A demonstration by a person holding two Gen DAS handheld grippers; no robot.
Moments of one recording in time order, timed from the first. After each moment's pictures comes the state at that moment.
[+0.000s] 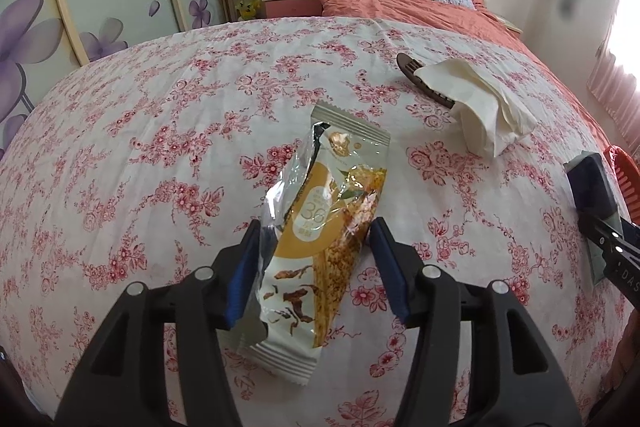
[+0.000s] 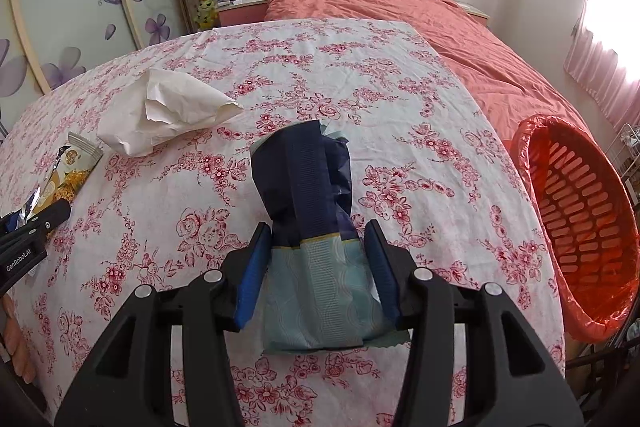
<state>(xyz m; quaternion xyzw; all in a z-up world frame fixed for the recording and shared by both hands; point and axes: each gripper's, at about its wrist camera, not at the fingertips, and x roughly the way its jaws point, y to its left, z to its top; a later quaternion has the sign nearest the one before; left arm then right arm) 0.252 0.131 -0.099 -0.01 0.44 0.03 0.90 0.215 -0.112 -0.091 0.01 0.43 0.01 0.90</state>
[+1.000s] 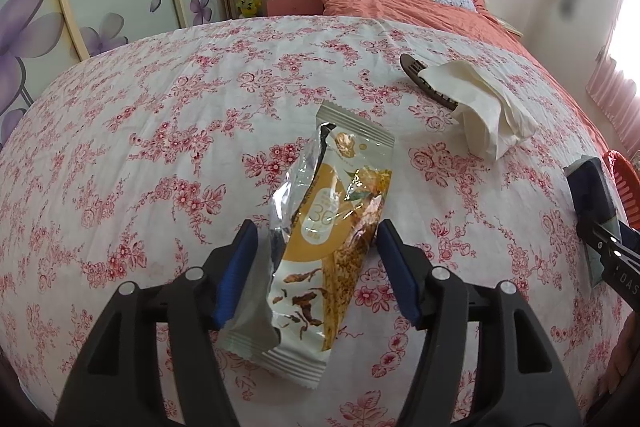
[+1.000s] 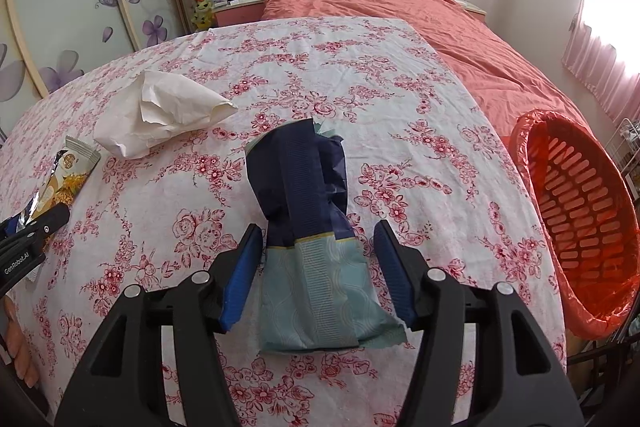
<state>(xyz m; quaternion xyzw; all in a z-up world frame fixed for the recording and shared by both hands) 0.253 0.137 -0.100 -0.02 0.44 0.03 0.90 0.215 -0.113 -0.092 0.01 0.43 0.00 0.90</state>
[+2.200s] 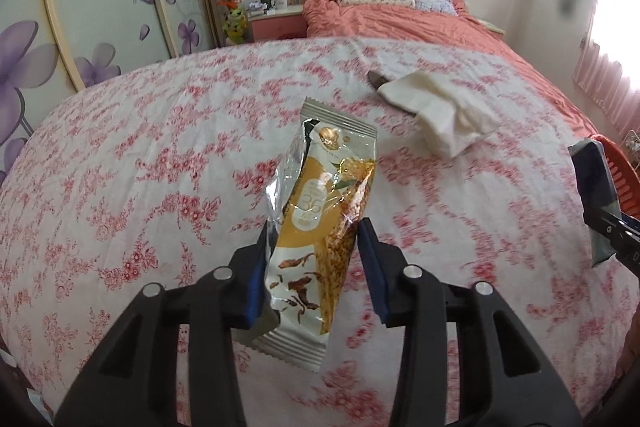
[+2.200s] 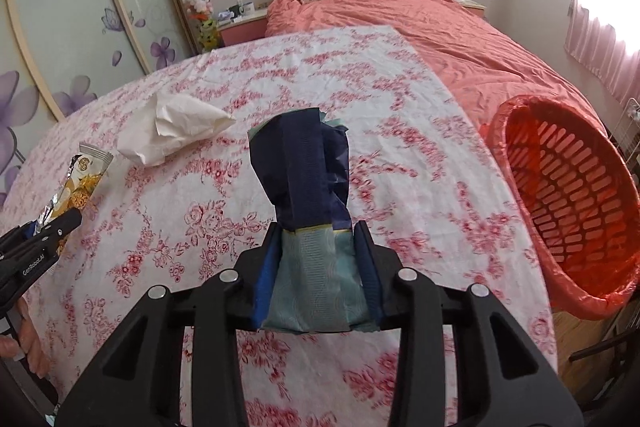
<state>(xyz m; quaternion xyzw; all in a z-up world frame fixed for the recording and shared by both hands) 0.224 0.114 -0.074 0.02 0.41 0.01 0.91 0.185 -0.144 -0.071 0.06 0.41 0.02 0.91</state>
